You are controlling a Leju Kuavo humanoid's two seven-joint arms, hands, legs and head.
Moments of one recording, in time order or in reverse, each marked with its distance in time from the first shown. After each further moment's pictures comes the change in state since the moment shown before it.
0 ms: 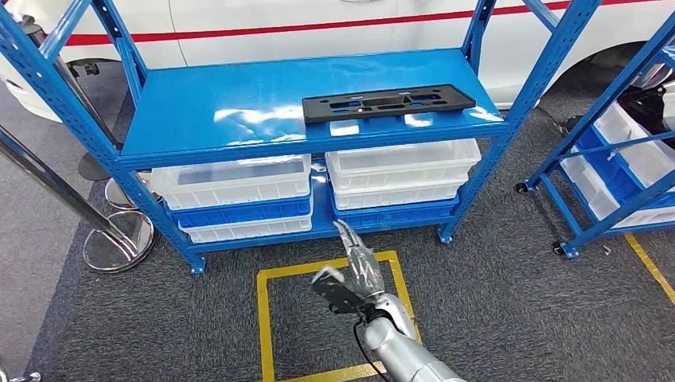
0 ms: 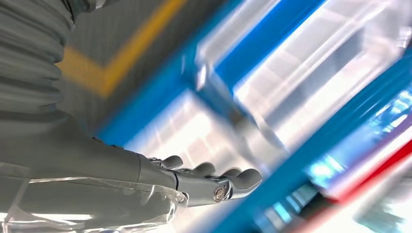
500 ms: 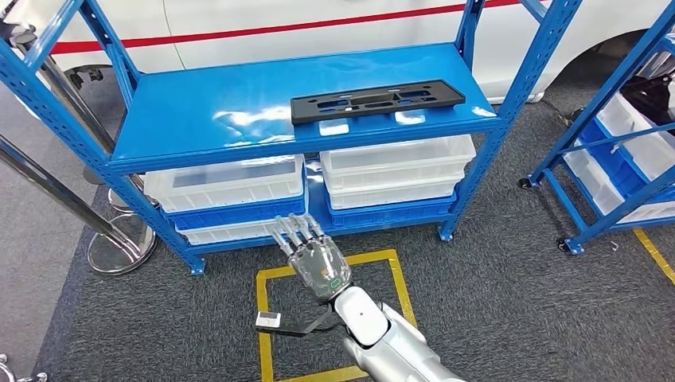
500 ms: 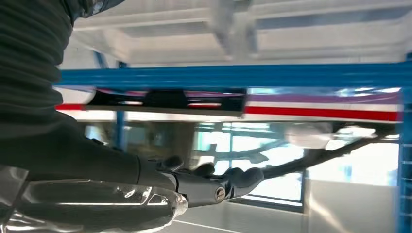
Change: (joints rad) left arm -0.043 -0.002 -0.036 0.000 -0.066 -0.046 0.001; right arm 0.012 -0.036 0.249 -0.248 0.961 -0.099 0.566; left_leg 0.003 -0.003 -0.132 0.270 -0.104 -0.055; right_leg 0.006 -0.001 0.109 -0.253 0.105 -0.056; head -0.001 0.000
